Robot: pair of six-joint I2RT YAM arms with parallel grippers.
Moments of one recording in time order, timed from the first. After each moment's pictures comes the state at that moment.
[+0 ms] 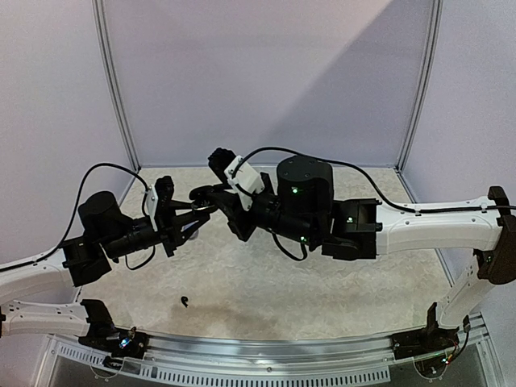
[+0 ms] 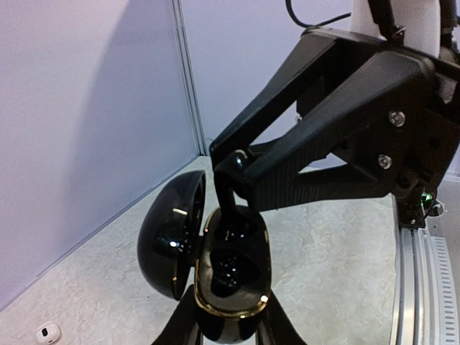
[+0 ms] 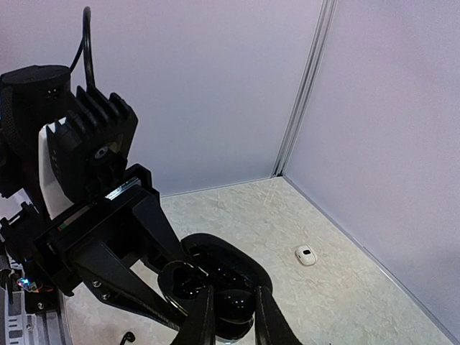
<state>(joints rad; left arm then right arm) -0.83 0.82 0.51 0.31 0.22 0.12 1.28 1.66 1.37 0.18 0.28 -0.14</state>
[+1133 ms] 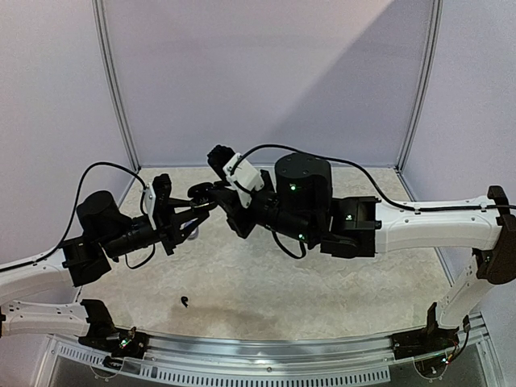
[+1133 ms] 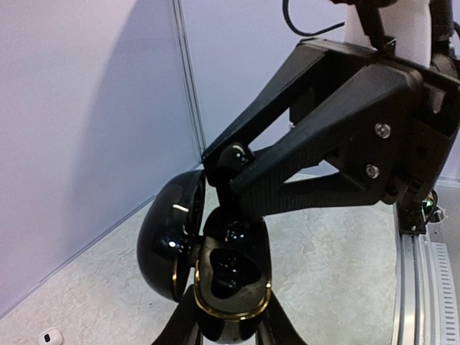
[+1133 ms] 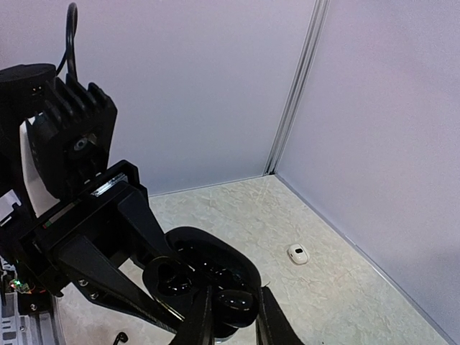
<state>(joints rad) -0.83 0.82 0.51 0.33 0.22 0.12 1.27 1.66 1.39 0.17 0.30 -0.15</state>
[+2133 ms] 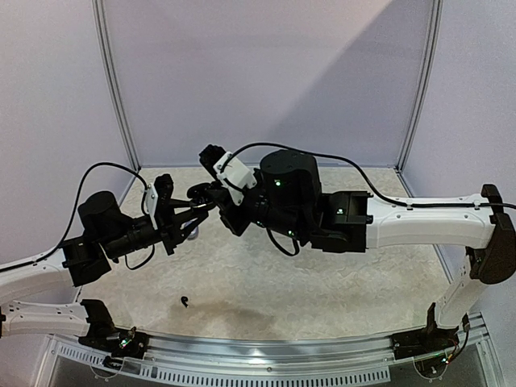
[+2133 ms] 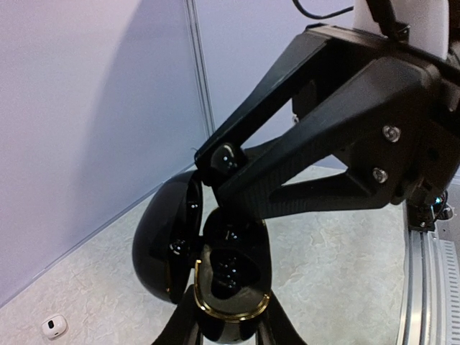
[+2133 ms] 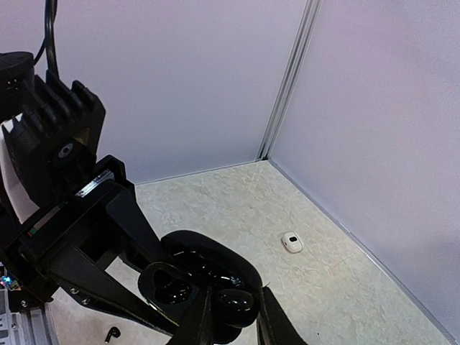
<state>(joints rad) -0.83 0.82 0.51 0.30 0.18 0.11 1.27 1.72 1.48 0.07 0.33 -0.14</state>
